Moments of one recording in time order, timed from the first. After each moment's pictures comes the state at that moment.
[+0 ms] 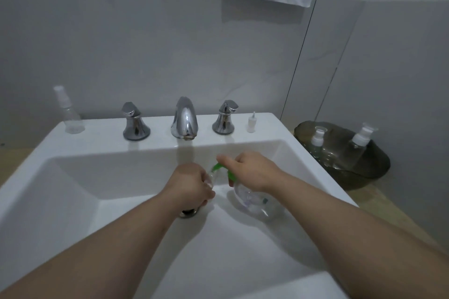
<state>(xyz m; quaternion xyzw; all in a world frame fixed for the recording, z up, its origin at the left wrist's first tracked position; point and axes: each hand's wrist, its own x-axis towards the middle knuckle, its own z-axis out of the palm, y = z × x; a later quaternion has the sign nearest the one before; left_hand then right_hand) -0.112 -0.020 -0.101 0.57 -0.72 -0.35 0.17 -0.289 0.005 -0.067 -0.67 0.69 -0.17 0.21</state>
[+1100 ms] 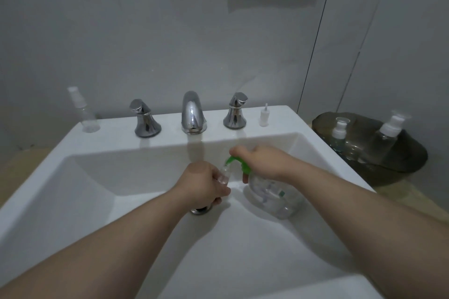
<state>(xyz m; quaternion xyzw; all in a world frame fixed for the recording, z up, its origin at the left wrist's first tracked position) -0.113 -0.020 -0.106 0.56 -0.73 -0.35 0.17 -0.299 -0.004 -0.066 -0.67 0.66 -0.17 0.28</state>
